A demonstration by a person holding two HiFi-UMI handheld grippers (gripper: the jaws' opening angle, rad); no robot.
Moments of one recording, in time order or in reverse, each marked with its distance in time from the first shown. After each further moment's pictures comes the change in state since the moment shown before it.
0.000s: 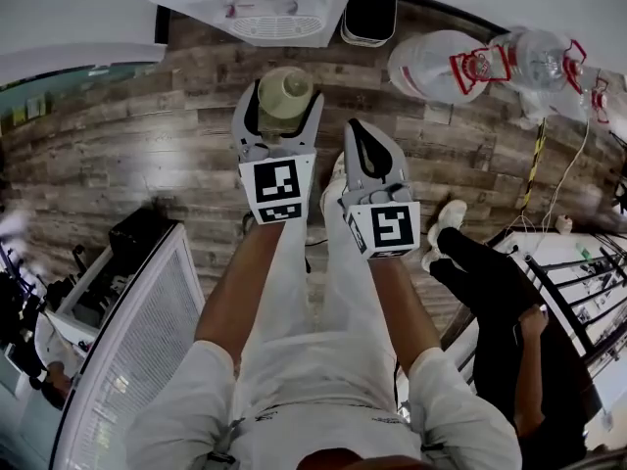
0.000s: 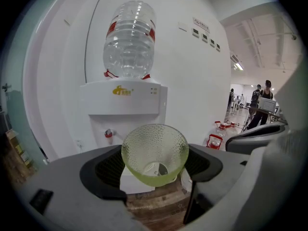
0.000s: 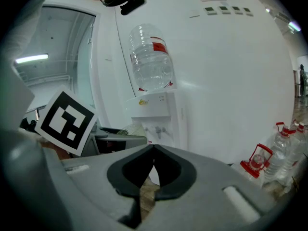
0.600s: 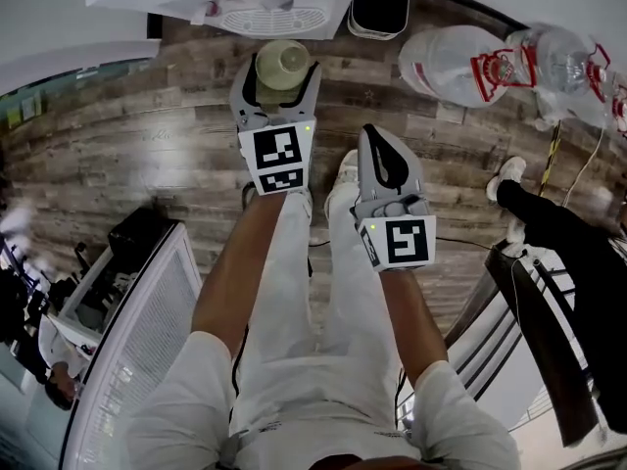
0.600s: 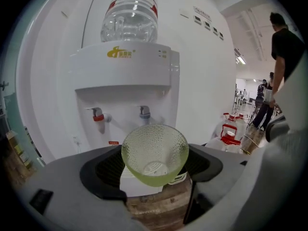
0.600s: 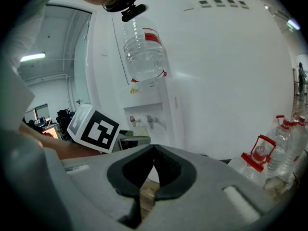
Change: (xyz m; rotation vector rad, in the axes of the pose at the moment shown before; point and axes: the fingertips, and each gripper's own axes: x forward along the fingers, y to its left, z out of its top) left arm 0.099 0.024 -0.057 0.023 0.027 0.039; right arm 0.032 -0.039 -0.046 -0.001 0.020 -0.013
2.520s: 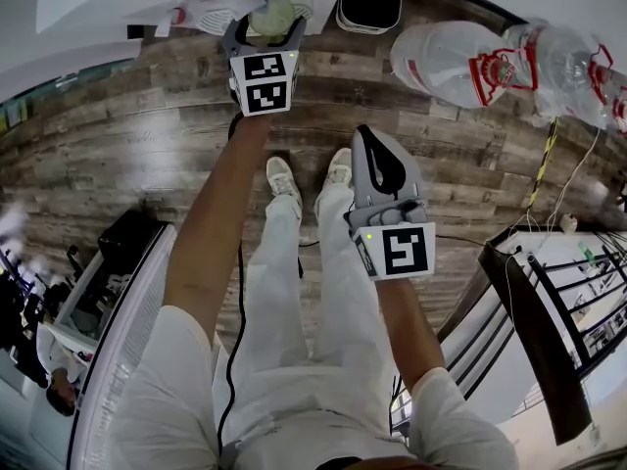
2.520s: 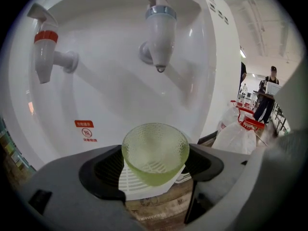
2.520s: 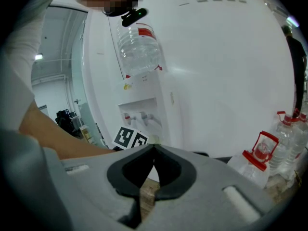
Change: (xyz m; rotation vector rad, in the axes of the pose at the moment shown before) left arm 0.147 0.025 -0.063 0.024 0.109 -0.028; right arm 0.023 -0.024 -0.014 0.022 0.026 -0.002
